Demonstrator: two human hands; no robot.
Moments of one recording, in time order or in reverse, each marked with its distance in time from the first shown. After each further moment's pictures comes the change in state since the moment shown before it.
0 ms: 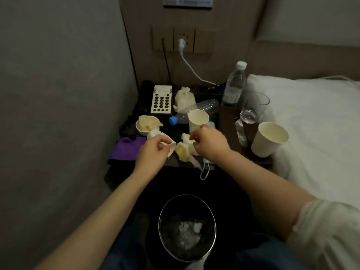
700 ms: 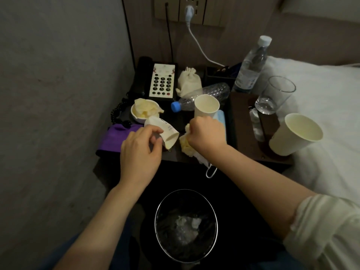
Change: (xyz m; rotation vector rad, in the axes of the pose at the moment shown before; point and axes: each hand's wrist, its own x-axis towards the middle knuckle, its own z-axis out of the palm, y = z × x) left_hand 0.001 -0.038 0.002 0.274 0.300 0.333; right_hand 0.035 -0.010 0.048 -0.202 0.139 0.067
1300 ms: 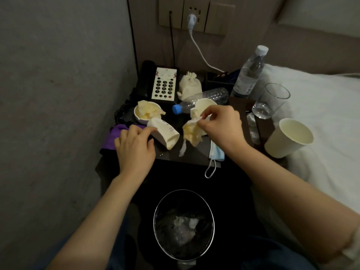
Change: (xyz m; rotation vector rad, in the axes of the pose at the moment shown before) left_hand 0.011 -0.023 0.005 0.398 -0.014 -0.083; right_hand -0.017 0.014 -0.052 0.548 0.149 0.195
